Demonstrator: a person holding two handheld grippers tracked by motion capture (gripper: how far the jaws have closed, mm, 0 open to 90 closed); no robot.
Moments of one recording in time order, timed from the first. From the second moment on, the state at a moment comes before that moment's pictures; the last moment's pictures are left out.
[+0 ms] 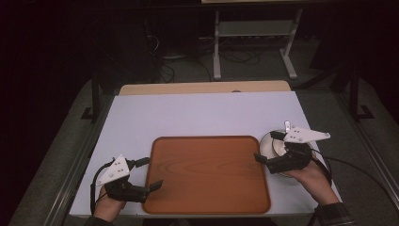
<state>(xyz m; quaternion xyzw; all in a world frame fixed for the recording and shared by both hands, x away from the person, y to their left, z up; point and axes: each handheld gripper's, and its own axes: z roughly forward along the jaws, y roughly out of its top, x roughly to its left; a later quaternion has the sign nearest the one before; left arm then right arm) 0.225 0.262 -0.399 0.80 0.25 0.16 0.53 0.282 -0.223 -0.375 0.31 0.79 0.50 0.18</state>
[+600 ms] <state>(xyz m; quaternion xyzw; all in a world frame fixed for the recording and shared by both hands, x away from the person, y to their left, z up) 0.225 0.262 -0.399 0.79 0.26 0.16 0.53 0.304 -0.232 -0.367 0.31 0.80 0.49 0.17</state>
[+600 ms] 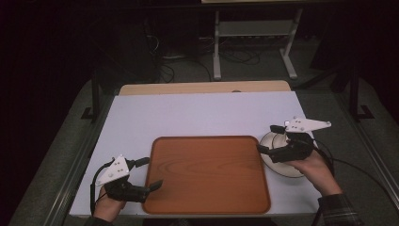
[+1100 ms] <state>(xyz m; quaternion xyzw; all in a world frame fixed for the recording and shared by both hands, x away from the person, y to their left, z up) 0.225 0.262 -0.399 0.79 0.26 0.16 0.53 0.330 -0.243 -0.362 0.33 0.80 0.47 0.16</state>
